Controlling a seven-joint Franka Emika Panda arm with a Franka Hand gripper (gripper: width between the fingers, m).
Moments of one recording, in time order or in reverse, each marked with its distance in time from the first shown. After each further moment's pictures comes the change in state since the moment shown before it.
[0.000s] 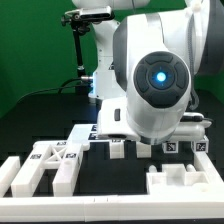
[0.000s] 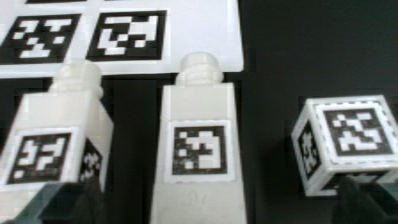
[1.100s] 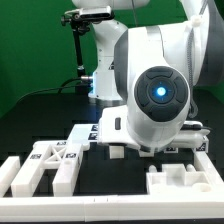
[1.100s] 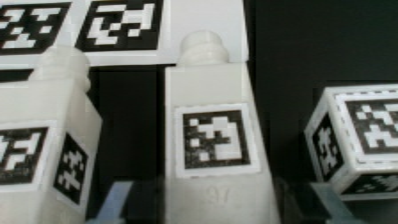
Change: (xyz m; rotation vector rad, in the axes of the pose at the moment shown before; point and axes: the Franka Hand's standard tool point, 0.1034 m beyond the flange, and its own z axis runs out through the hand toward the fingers) arm 0.007 0.001 0.011 -0.001 -0.007 0.002
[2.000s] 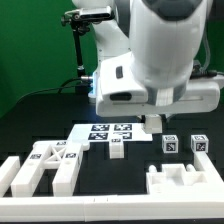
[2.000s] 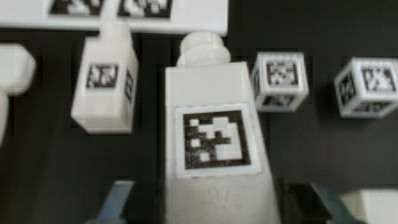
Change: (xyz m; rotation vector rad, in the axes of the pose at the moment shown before) arm -0.026 -0.005 -0.105 0.008 0.268 -0.071
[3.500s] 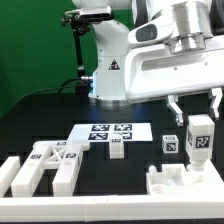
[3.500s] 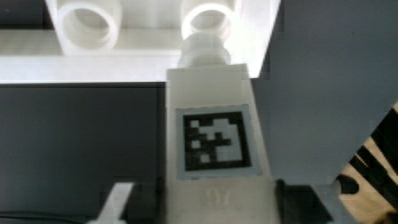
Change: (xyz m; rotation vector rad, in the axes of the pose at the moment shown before) arm 0.062 -0.054 -0.084 0.059 1.169 -0.076
